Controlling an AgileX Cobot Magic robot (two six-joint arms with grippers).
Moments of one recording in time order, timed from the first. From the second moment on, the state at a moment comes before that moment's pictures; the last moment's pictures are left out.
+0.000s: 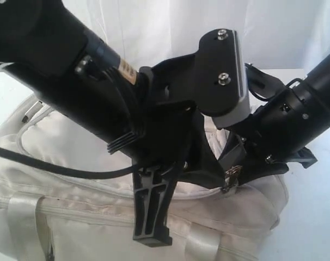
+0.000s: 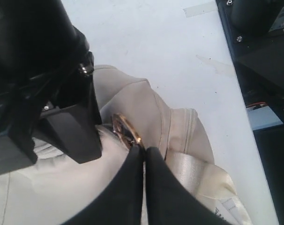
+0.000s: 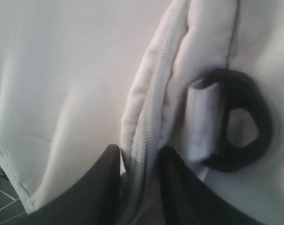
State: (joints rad) left arm -1.01 1.42 -1.28 -0.45 0.84 0.99; right arm 0.39 1.45 -1.02 0.67 1.21 -0.18
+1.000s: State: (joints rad) left arm -1.01 1.43 -1.28 -0.41 1.00 0.93; right arm 0.40 1.44 -1.01 0.55 1.11 -0.09
